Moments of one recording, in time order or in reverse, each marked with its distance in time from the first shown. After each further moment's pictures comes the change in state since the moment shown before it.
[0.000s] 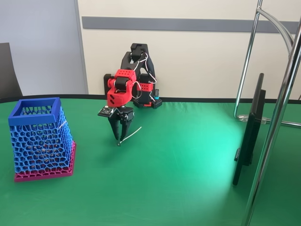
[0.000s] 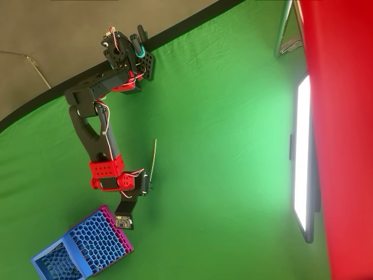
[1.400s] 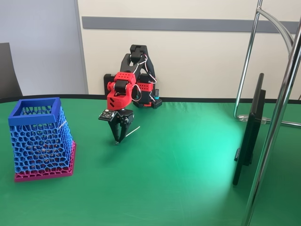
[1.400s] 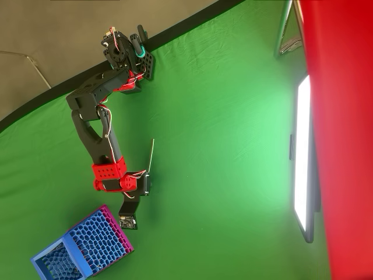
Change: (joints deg) arm -0.4 -3.4 -2.0 0.0 -1.0
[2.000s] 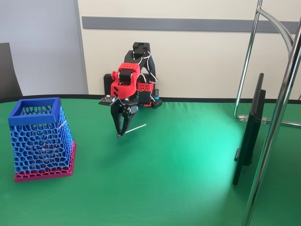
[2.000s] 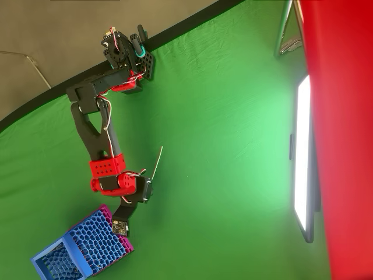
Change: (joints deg) arm -3.3 8.3 -3.6 2.7 11.4
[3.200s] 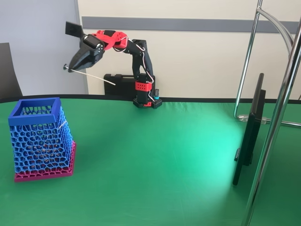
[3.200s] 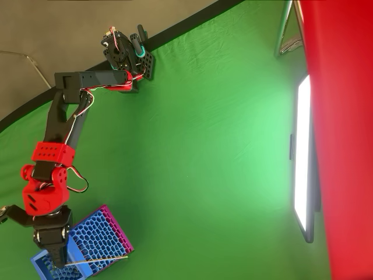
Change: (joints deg) arm 15.1 5.5 -30.7 -21.7 46.1
